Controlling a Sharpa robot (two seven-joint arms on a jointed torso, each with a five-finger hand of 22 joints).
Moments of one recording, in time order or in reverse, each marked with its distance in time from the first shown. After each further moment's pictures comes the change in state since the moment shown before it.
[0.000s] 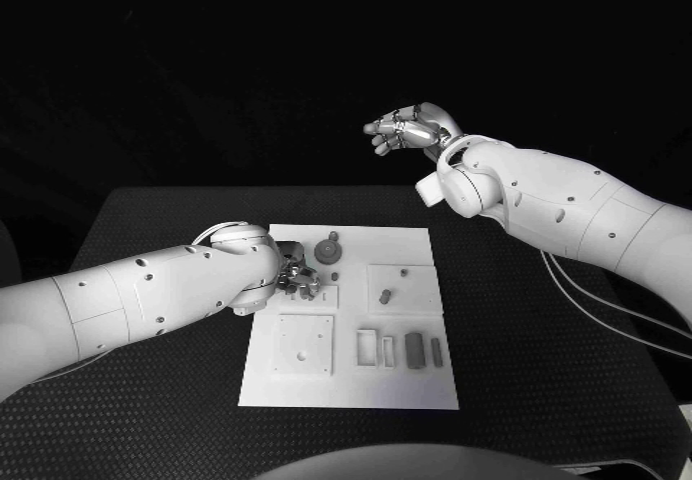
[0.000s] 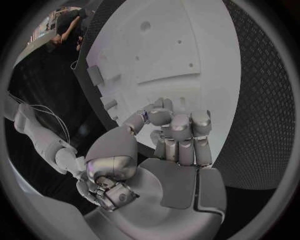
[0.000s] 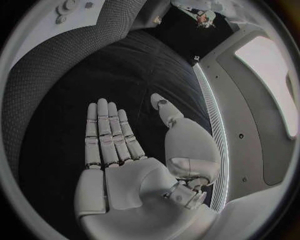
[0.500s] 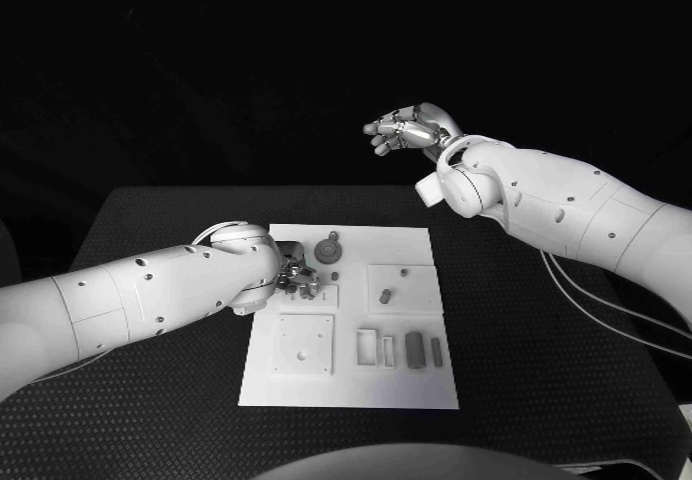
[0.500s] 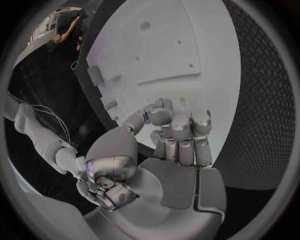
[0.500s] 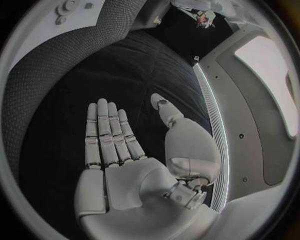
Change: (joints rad) left arm 0.000 -0.002 0.000 0.001 -0.001 0.002 0.001; left_hand 0.000 0.000 0.000 0.000 -0.002 0.000 0.000 0.000 0.002 0.000 0.000 0.000 -0.001 0.000 0.000 0.000 -0.001 -0.006 0.000 0.000 0.000 0.000; right arm -0.001 0.001 0.000 -0.001 0.000 0.003 0.000; right_hand 0.000 0.000 0.000 0.000 0.000 0.000 0.000 0.000 -0.001 0.000 0.000 0.000 -0.004 -0.002 0.001 -0.004 -0.001 0.000 0.000 0.000 -0.004 0.000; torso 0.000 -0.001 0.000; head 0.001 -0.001
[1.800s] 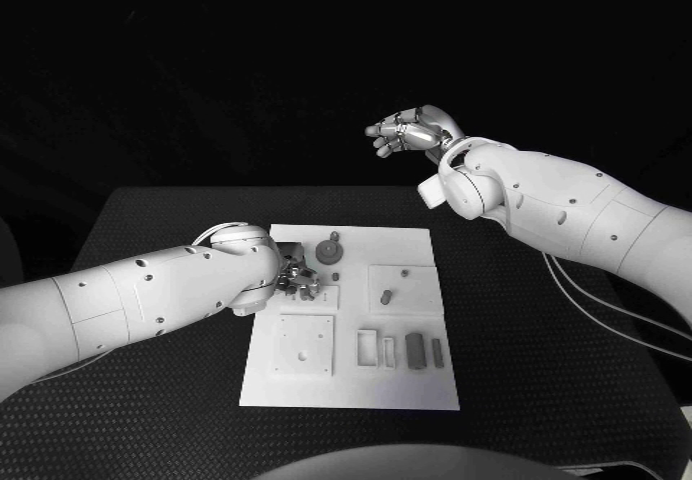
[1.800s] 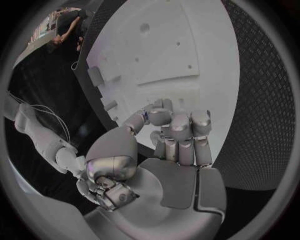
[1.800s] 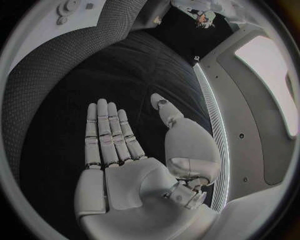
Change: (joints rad) left arm -0.002 -0.004 0.001 0.002 -0.002 0.004 0.002; left_hand -0.003 0.003 0.002 -0.002 -0.016 0.001 -0.001 0.000 0.010 0.000 0.000 0.005 -0.005 0.000 0.000 0.008 -0.011 0.007 -0.003 0.004 0.000 0.000; right arm -0.003 -0.003 0.000 -0.001 0.000 0.003 0.000; right_hand 0.000 0.000 0.000 0.000 0.000 0.000 0.000 0.000 -0.002 0.000 0.000 -0.004 -0.005 -0.002 0.002 0.000 0.000 0.000 -0.004 0.004 -0.004 0.000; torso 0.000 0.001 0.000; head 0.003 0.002
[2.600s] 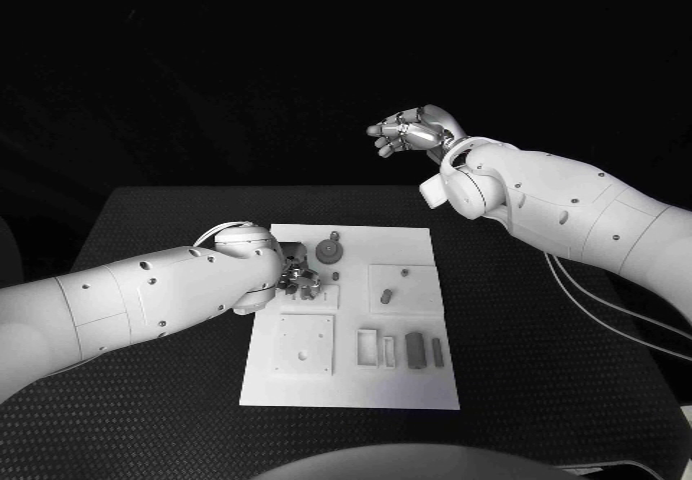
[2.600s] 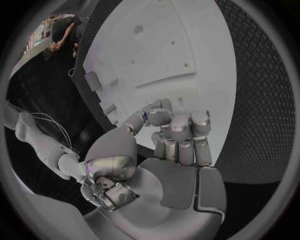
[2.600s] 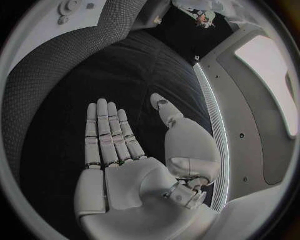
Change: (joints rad) left arm -0.001 0.003 0.000 0.008 -0.066 0.013 -0.001; left_hand -0.018 -0.011 -0.008 0.015 -0.011 0.012 -0.010 0.000 0.010 0.002 -0.005 0.004 -0.006 -0.002 -0.009 0.012 -0.008 0.001 -0.009 0.001 0.004 0.000; right arm -0.001 -0.003 0.000 -0.002 0.000 0.003 0.000; right_hand 0.000 0.000 -0.003 0.003 0.000 0.000 0.000 0.000 -0.001 0.000 0.000 0.000 -0.002 0.000 0.000 -0.004 -0.001 0.000 0.000 0.000 0.000 0.000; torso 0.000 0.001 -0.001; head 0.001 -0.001
